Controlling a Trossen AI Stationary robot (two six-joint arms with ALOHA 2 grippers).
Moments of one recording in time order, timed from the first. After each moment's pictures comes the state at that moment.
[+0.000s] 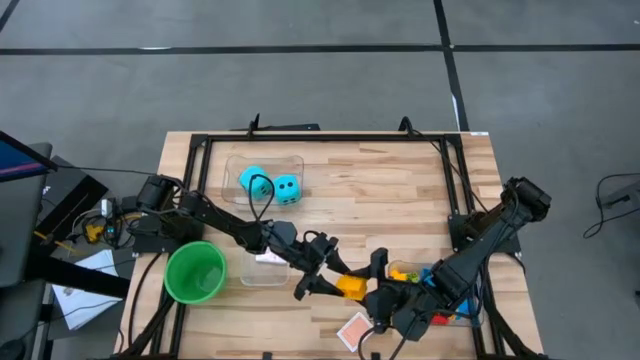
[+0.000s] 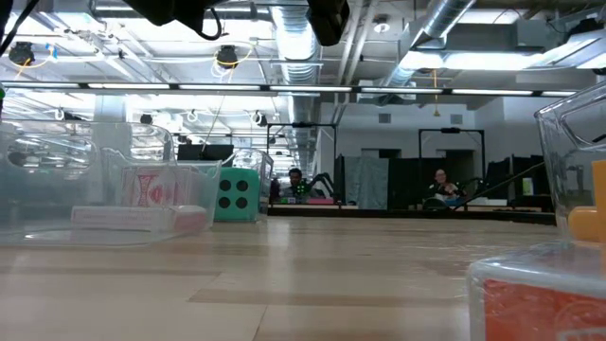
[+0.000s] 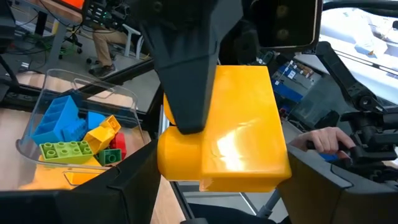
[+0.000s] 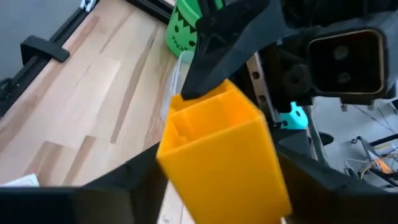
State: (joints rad) left arm -0.27 1.79 1.00 0.83 0.26 -0.48; right arm 0.75 1.64 1.37 -0.49 0.83 0.00
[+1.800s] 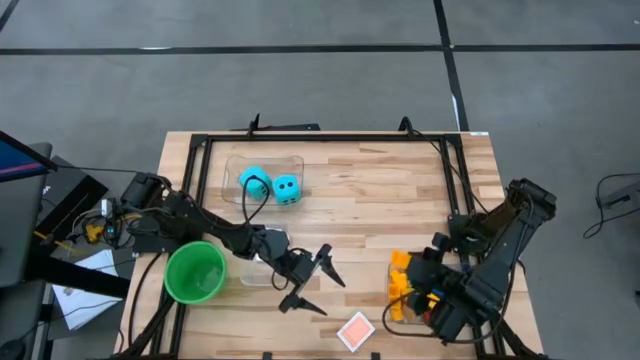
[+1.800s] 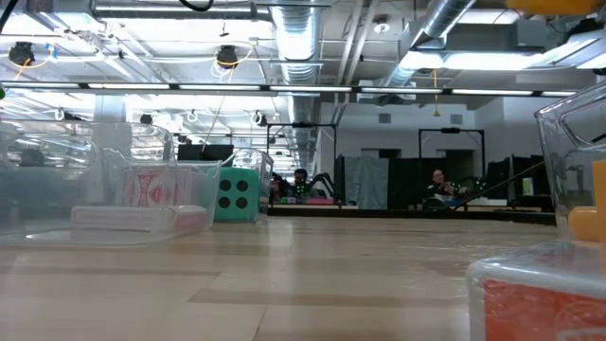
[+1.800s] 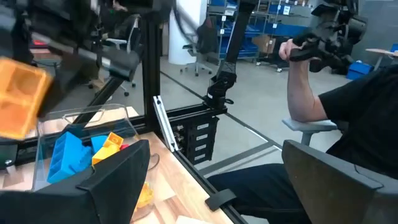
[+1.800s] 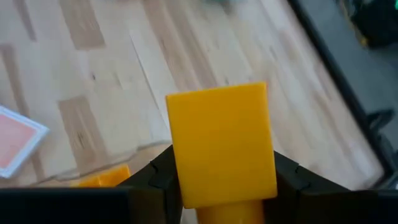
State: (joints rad) left arm -0.35 1.69 1.00 0.64 0.25 -0.04; right arm 0.91 1.63 1.50 -1.57 0.74 1.27
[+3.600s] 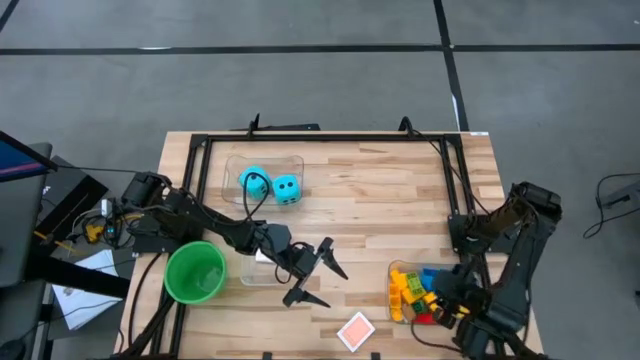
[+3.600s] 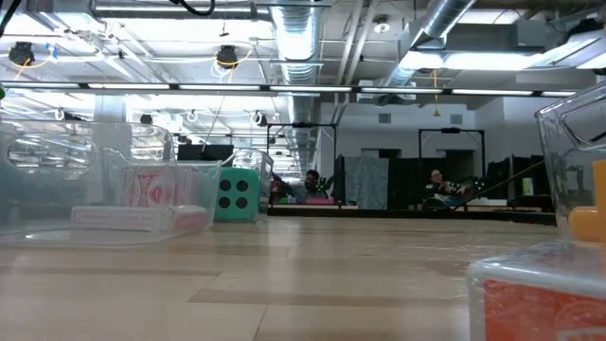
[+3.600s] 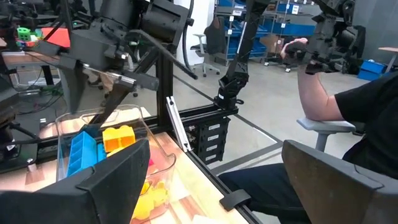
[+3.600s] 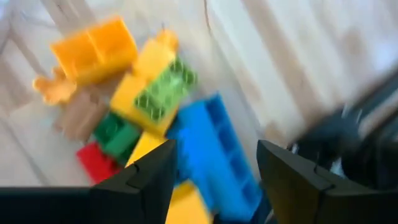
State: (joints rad) left arm -0.31 1.69 1.00 0.64 0.26 -0.02; right arm 1.10 1.63 1.35 -1.57 0.38 1.64
